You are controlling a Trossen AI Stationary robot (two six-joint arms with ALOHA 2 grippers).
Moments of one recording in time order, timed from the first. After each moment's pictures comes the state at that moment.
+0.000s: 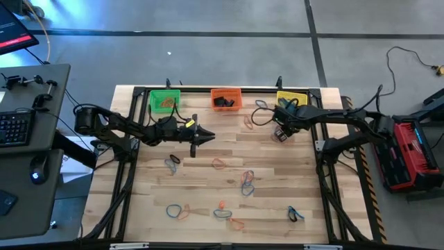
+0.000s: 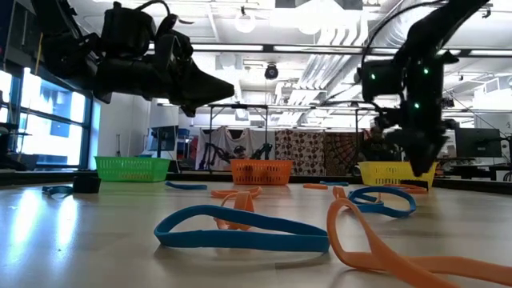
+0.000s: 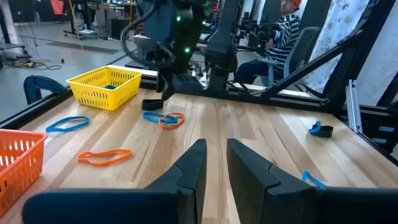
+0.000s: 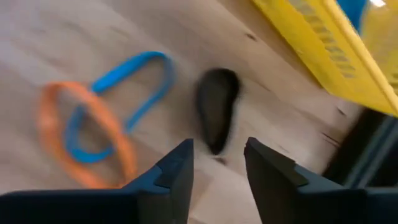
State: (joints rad) left arm 0.19 1.52 0.38 1.05 0.16 -0.10; right arm -0.48 1.34 0.68 -0.84 0.31 0.46
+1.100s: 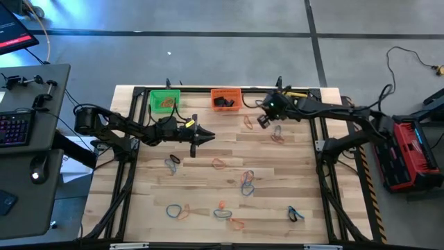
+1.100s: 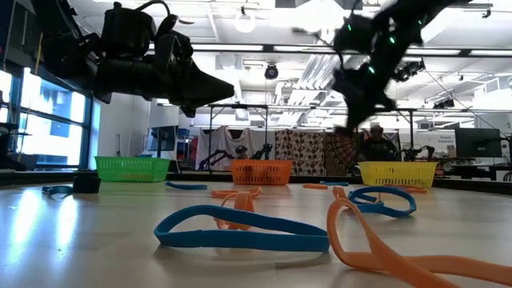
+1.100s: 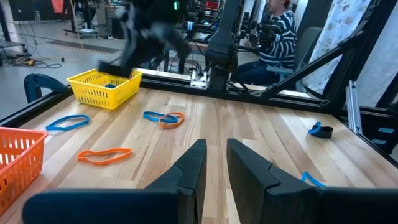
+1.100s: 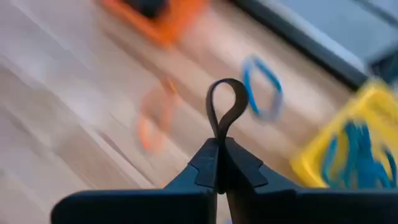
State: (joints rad) left arm 0.19 1.52 0.38 1.05 0.16 -0.11; right arm -0.45 1.34 0.90 -0.56 0.26 0.33
